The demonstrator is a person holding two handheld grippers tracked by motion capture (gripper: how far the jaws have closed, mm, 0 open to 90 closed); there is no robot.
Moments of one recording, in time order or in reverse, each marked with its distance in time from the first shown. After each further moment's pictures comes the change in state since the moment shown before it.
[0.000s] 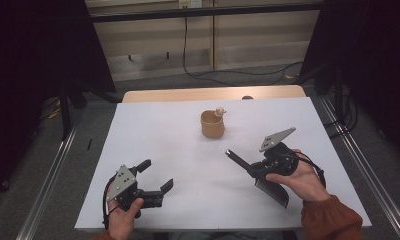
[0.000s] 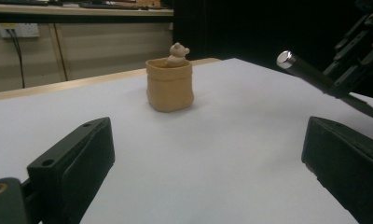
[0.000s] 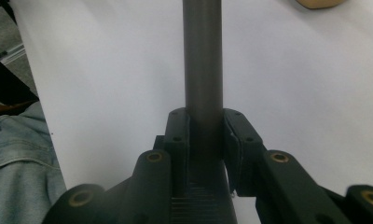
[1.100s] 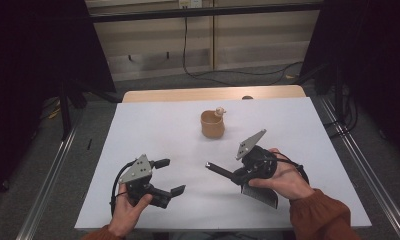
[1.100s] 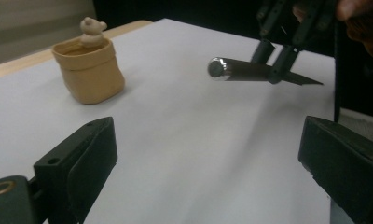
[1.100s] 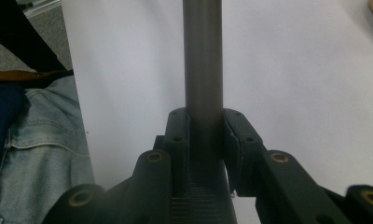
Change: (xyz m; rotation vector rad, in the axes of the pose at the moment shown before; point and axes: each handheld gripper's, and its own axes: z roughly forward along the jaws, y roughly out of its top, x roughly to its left) left arm -0.002 0.033 0.027 0.218 -0.305 0.114; right arm 0.030 0.037 0.024 0.115 0.088 -0.160
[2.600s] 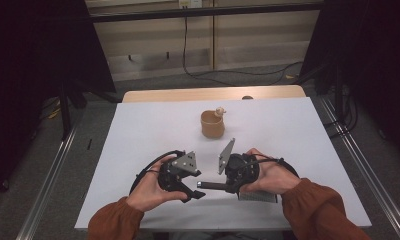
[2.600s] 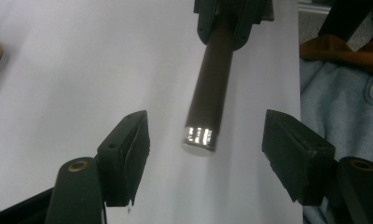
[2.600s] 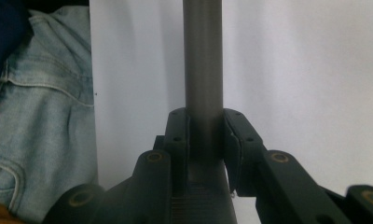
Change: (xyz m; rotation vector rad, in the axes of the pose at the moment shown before) left arm -0.008 0.047 0.073 0.520 -0.276 0.209; right arm 0.016 0.029 0.028 0.245 0.070 -0.250
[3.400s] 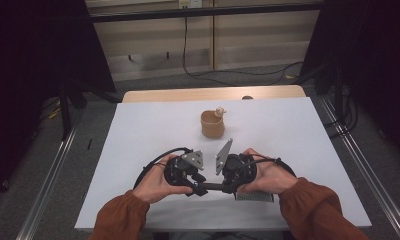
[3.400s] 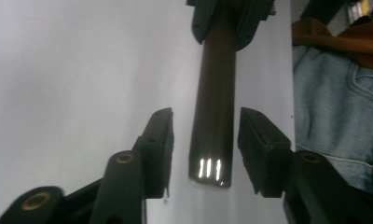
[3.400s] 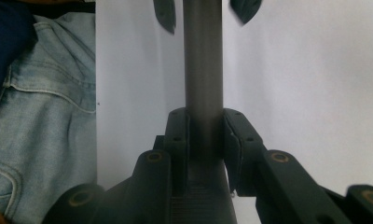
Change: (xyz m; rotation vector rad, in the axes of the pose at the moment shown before) left arm 0.012 0.007 0.017 0.060 -0.101 -0.010; right arm 0.000 0.006 0.002 -0.034 0.006 -0.023
